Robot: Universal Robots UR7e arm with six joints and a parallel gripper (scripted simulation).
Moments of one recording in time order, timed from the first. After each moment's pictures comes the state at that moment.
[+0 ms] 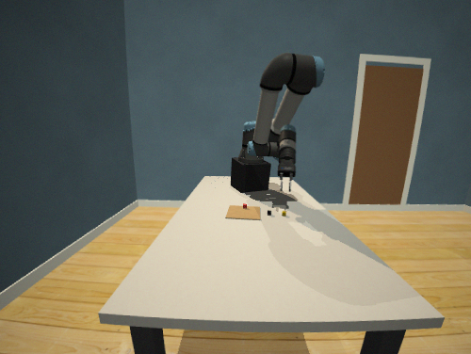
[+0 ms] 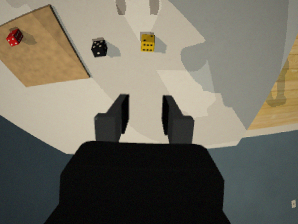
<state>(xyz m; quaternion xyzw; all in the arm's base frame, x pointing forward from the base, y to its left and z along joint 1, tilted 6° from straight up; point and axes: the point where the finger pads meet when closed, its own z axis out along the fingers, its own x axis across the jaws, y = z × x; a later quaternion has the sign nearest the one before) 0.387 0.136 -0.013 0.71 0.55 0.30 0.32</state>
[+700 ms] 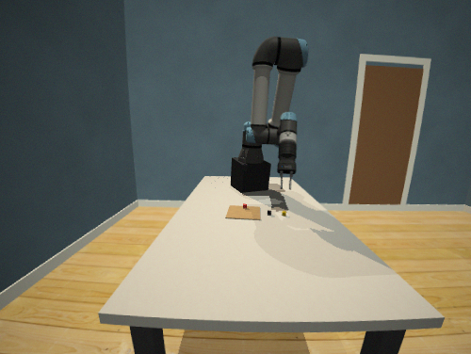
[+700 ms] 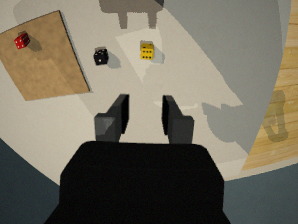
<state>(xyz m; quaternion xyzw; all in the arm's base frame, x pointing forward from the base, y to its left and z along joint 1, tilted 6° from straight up) 0.398 0.133 -0.001 0.74 0.59 0.23 0.22</state>
